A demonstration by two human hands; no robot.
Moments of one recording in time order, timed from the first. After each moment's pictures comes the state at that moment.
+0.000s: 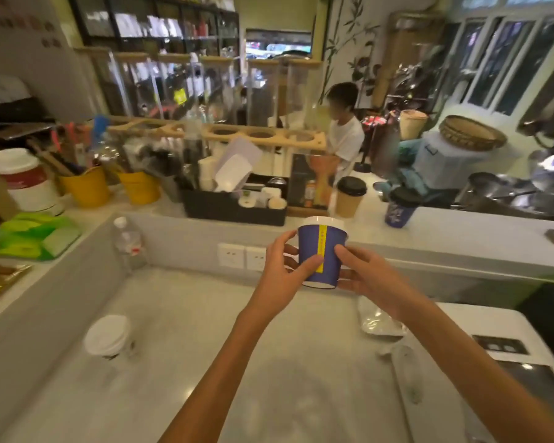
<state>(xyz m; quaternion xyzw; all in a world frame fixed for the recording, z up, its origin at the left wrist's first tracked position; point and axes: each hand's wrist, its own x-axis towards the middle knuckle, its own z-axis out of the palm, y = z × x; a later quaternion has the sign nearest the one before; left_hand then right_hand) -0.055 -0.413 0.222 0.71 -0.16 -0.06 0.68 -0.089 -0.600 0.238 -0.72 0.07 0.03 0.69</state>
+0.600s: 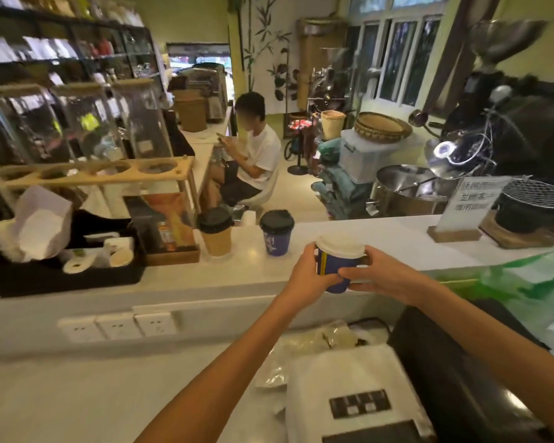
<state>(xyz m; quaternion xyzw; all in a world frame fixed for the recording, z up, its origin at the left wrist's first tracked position) 0.001 -0.787 0.213 0.73 -0.28 -0.19 0.59 -0.076 -0.957 0.236 -0.73 0.16 0.03 0.66</state>
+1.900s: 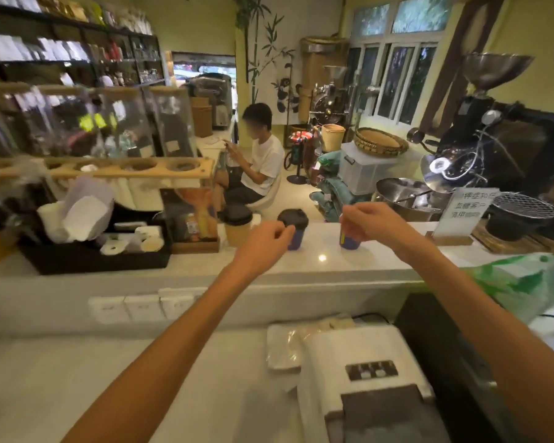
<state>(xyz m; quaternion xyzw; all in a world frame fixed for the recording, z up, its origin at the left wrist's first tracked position) 0.020 -0.659 0.283 0.86 -0.30 0.02 0.41 -0.088 -0.859 0.346 -0.85 0.18 -0.11 0.48</state>
